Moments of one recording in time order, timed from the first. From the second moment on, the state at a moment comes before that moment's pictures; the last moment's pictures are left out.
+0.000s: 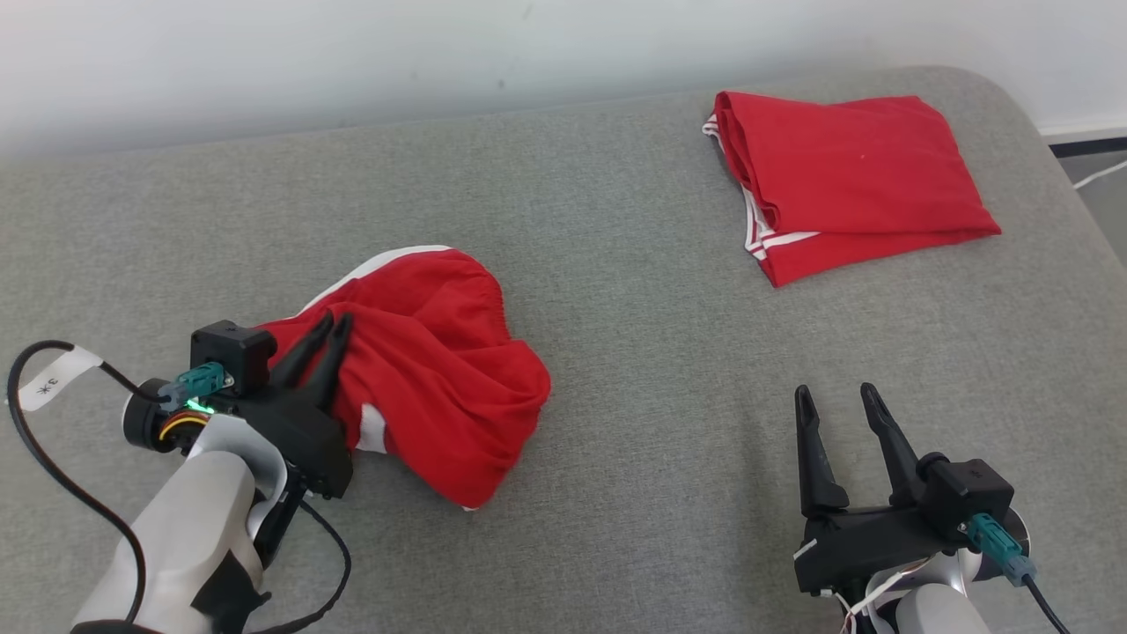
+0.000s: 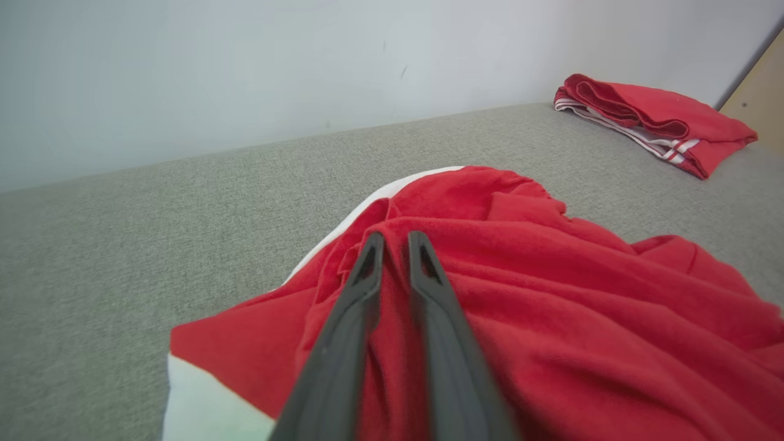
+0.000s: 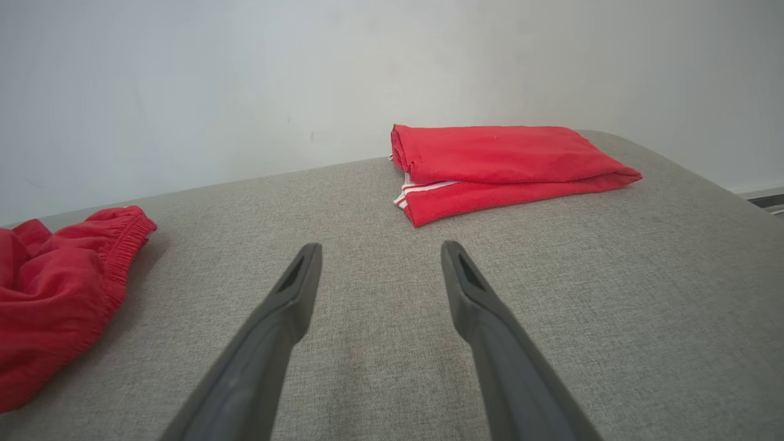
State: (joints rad) left arm -0.84 0.24 -0.59 0.84 -0.51 -0.11 -0.25; right arm -0.23 -0.05 0.16 0.27 0.13 0.13 -0.26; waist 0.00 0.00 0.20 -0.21
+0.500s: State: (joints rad) left arm -0.49 0.21 -0.37 0.38 -0.44 -0.03 -0.26; right arm -0.19 -0.05 0.15 0.25 0.13 0.13 -0.26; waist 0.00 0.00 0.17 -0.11
